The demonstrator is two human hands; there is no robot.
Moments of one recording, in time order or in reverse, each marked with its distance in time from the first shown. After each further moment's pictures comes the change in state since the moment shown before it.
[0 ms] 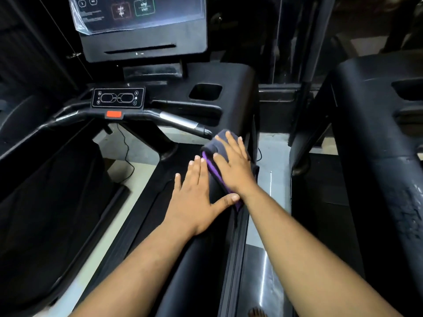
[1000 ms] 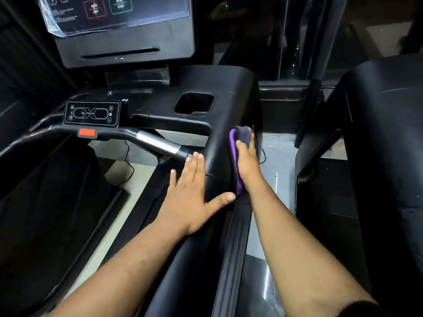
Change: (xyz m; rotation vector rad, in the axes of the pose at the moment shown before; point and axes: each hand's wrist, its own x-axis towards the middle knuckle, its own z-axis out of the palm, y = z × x) left_hand 0.118 0.011 -0.007 -0.030 -0.032 0.003; right_hand 0.134 0.078 -0.020 0.516 0.130 0.340
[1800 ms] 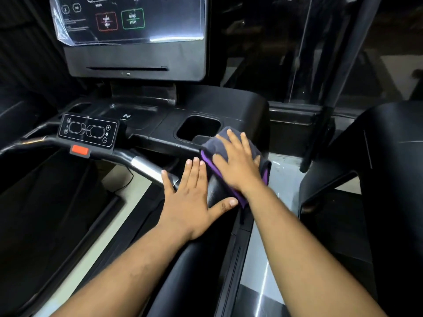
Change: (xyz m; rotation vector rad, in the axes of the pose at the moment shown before) left_hand 0.084 0.005 -0.015 0.184 0.043 -0.126; right_hand 0.069 -0.071 0.016 -0.833 -0.238 -0.364
